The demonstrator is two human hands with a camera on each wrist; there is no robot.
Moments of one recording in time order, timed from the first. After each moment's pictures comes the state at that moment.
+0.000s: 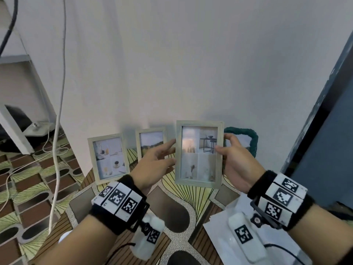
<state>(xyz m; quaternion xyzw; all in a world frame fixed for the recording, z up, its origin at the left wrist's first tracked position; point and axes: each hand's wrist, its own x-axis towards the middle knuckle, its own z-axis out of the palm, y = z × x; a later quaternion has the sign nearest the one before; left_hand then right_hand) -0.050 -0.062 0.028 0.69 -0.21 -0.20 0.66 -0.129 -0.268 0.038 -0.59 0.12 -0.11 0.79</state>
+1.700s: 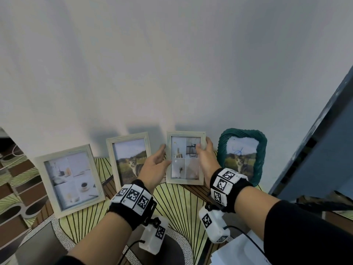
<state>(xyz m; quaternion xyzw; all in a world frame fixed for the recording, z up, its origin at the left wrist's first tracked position) 0.082 -0.151 -0.063 0.71 -0.14 -0.19 0.66 0.035 -0.309 -0.054 -0.66 0.26 -0.15 0.68</state>
